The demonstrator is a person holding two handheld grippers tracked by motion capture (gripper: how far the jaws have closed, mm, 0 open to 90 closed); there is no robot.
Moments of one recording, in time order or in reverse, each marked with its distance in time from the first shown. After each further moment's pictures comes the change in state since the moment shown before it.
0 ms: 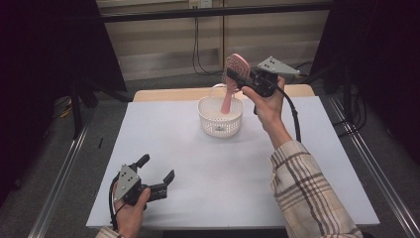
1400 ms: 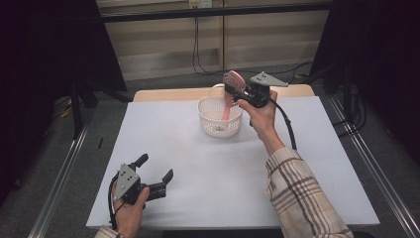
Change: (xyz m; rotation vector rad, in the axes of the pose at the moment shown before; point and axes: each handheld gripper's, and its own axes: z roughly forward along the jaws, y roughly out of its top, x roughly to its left) left arm 0.004 -0.001 0.000 0.012 0.012 0.007; right arm -0.006 -0.053 0.014 0.102 -0.031 0.077
